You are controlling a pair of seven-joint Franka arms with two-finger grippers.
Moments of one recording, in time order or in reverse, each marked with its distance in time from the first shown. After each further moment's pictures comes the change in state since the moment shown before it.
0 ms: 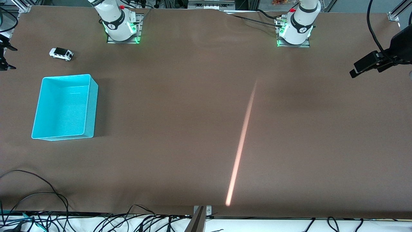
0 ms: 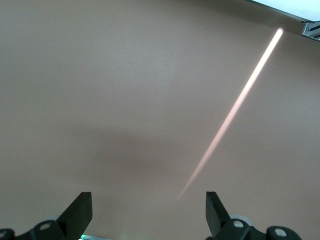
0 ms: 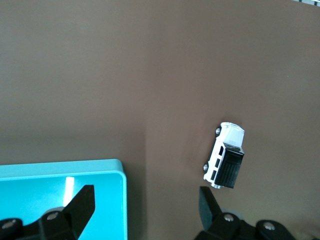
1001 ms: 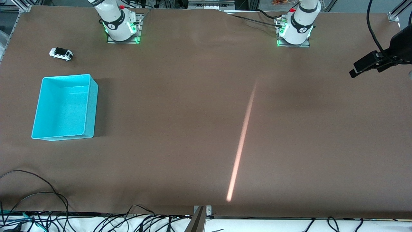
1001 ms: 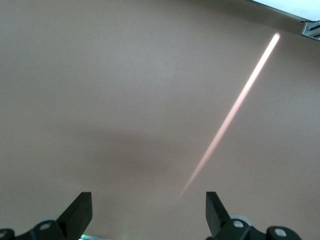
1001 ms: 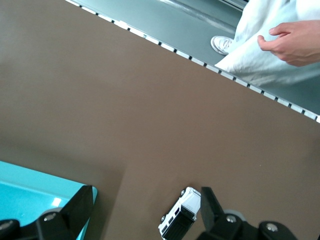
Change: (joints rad) left arm 0.000 0.000 -0.001 0.000 0.000 0.000 0.000; right arm 0.009 -0.001 -0.259 0.197 0.076 -0.028 -0.605
